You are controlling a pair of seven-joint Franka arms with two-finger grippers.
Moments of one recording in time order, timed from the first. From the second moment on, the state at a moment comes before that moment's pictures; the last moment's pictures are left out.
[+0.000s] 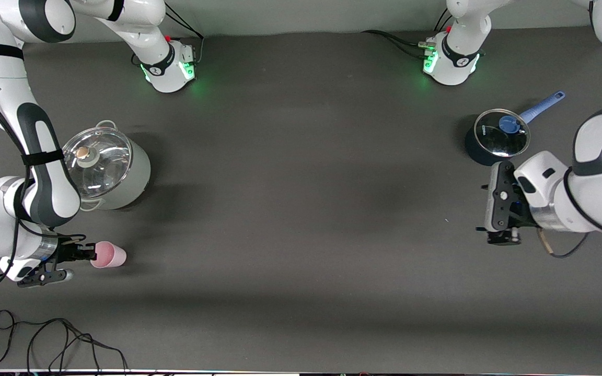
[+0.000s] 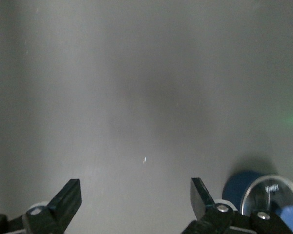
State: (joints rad) left arm 0.36 0.56 -0.70 -1.21 0.16 1.49 1.46; right arm -0.26 0.68 0.09 -1.58 -0.02 2.26 -0.33
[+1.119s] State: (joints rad) left arm 0.38 0.45 -0.69 -1.21 0.26 1.45 0.69; right arm -0.26 0.59 0.07 -1.52 -0.02 2.07 -0.32
